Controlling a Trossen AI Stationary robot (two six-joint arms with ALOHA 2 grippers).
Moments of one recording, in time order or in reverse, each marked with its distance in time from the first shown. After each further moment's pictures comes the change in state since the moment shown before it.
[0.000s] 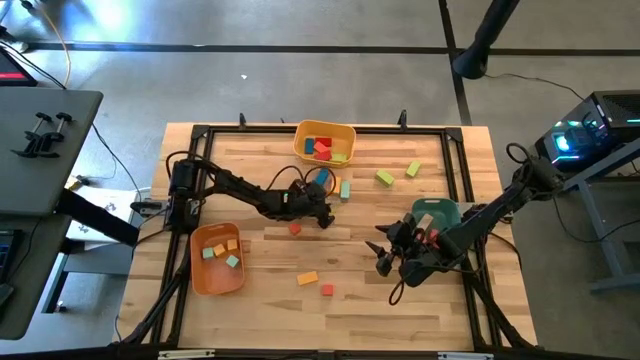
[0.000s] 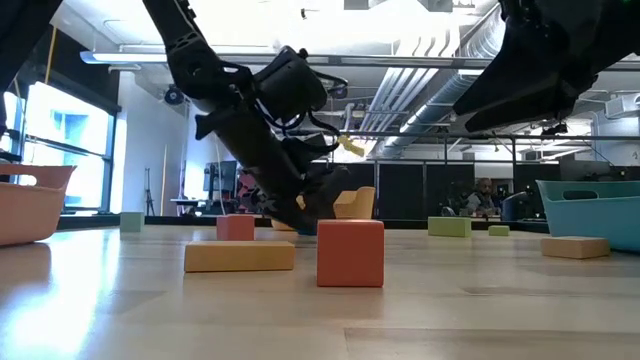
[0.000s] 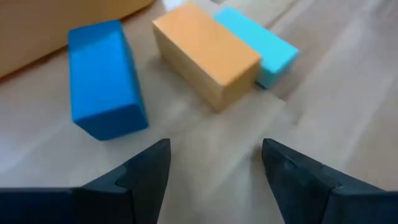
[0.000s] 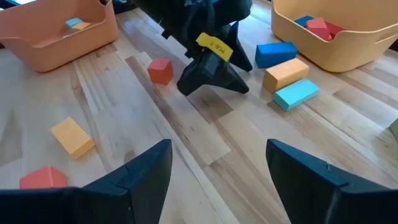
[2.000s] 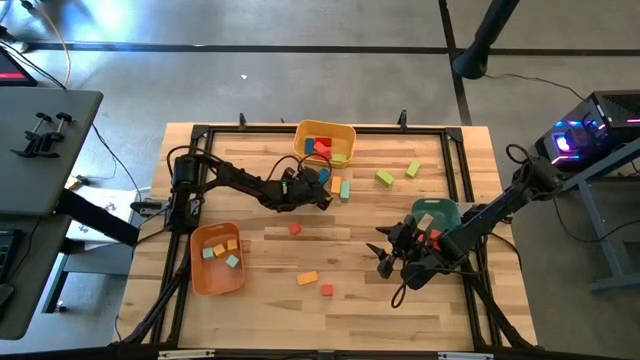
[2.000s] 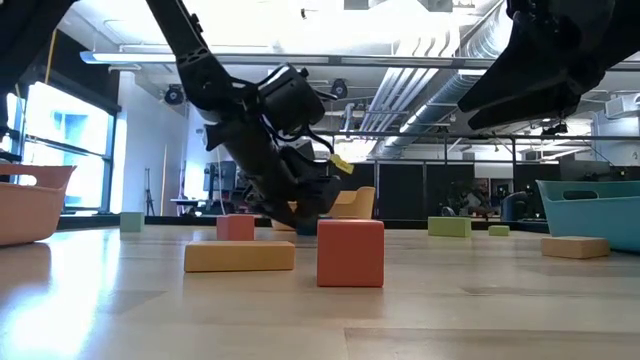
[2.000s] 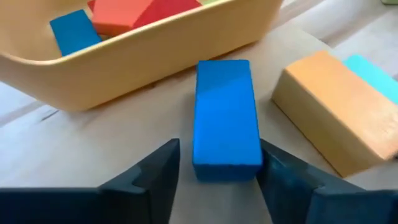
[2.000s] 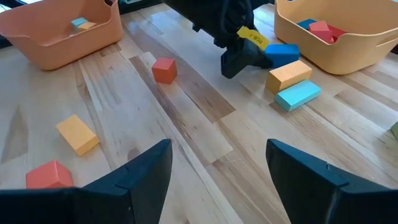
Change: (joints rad) left arm 0.100 0.013 0.000 -0.003 -0.153 -0.048; right arm 0.027 0.001 0.000 -0.002 0.015 0.000
